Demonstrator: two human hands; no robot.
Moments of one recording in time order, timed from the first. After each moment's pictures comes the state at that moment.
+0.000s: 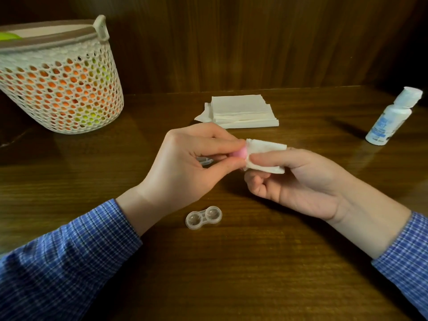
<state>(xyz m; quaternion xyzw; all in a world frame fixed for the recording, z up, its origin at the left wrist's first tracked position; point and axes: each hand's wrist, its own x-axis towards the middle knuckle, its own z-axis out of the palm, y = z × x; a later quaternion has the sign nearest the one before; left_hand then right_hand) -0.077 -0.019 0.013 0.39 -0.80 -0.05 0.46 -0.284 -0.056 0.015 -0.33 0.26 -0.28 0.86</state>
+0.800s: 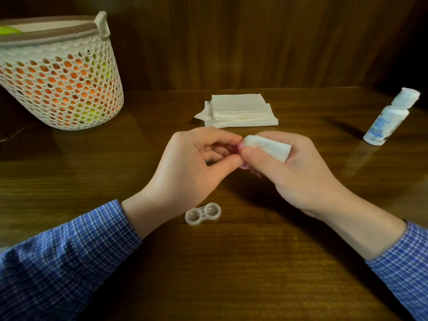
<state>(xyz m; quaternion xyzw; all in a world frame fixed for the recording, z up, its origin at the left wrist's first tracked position) -0.086 -0.012 0.006 0.46 -0.74 -0.16 0.47 -0.280 -0.049 0.003 -0.75 0.33 -0.40 0.41</state>
